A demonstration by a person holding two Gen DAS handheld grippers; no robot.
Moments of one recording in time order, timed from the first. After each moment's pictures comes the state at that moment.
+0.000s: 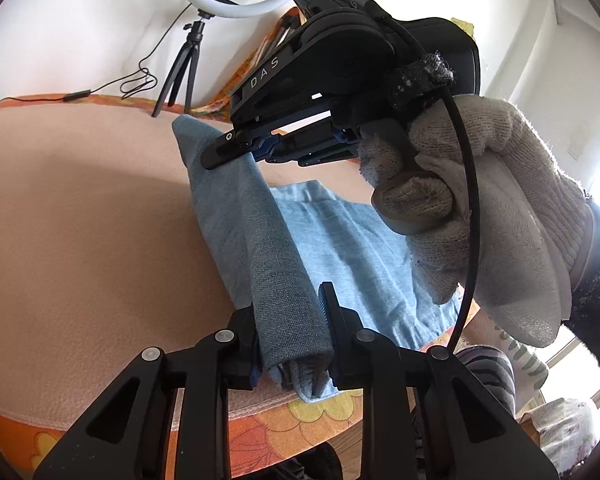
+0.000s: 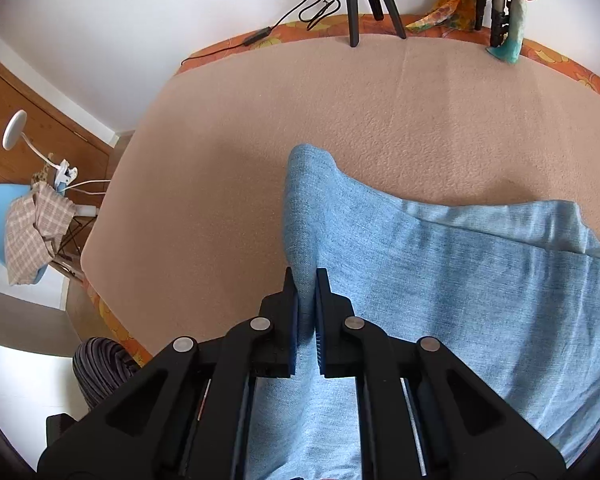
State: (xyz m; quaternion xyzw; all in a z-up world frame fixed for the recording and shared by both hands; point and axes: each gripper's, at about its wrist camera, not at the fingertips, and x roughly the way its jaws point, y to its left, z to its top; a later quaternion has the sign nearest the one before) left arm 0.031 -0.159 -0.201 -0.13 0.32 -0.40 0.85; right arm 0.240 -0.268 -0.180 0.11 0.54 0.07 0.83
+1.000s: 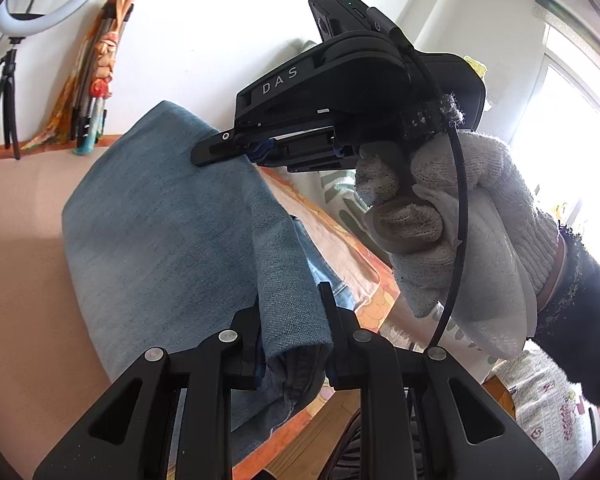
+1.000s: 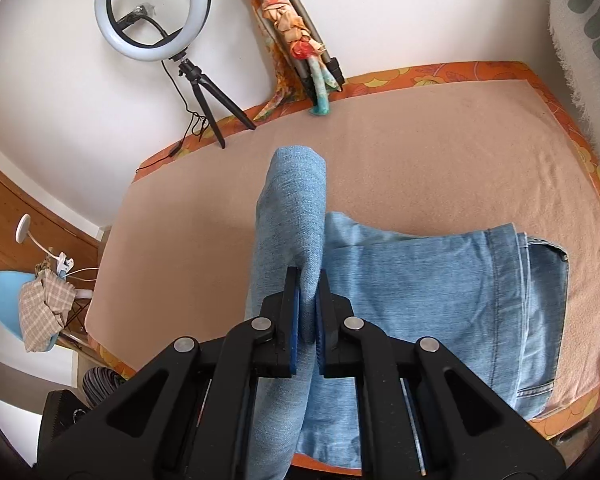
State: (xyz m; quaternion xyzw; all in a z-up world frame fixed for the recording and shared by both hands) left arm 0.011 -0.329 -0.150 -0.06 0.29 -0.57 0.77; right arm 0.130 -0.474 -0.100 0.19 0.44 -0.03 0.88
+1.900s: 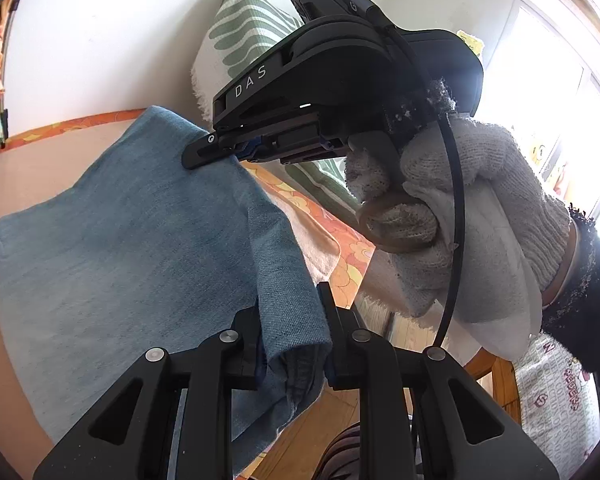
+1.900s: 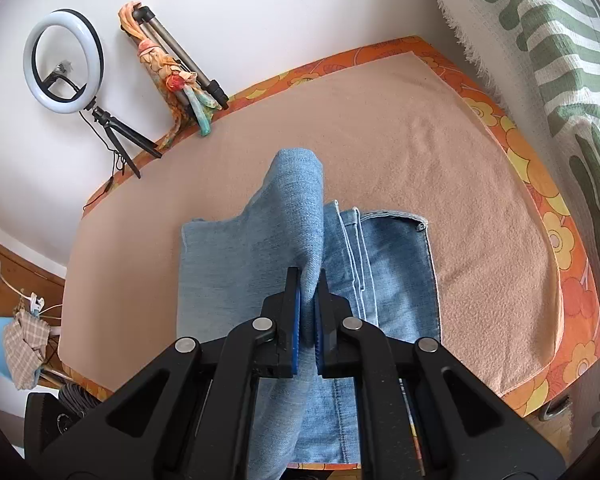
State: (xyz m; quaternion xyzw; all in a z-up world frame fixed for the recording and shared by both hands) left arm 0.019 -0.457 -0.164 0.02 0.32 -0.63 0.71; right arm 0.059 -0.593 -0.127 0.23 0.43 -0.13 0.86
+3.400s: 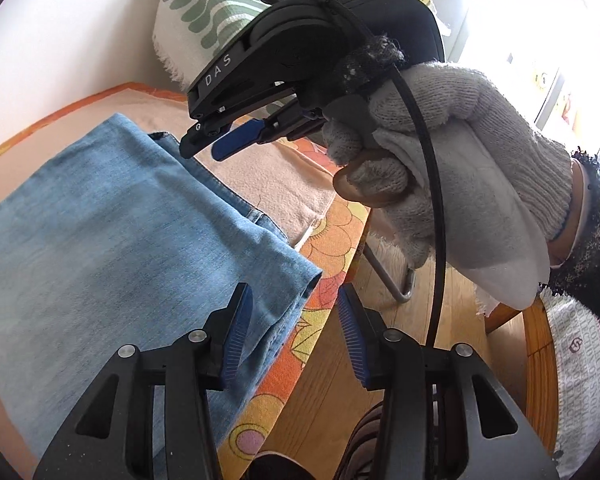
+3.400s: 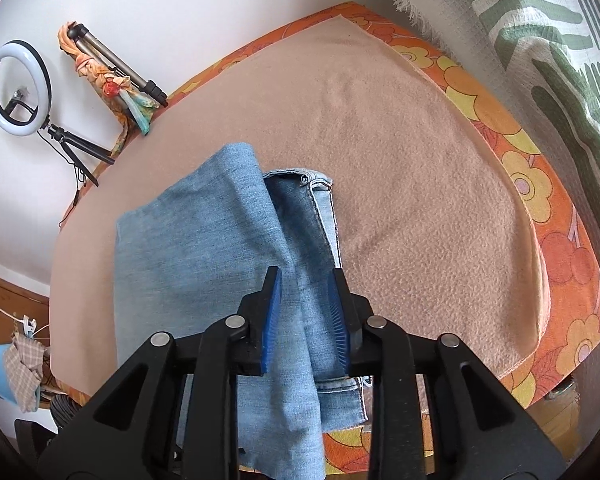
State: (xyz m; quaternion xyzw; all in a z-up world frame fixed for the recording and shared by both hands) left arm 0.008 -0.491 -0.166 0.14 0.33 -0.62 0.70; right arm 0.016 -0.651 -0.176 0.27 0.43 -0.17 0.84
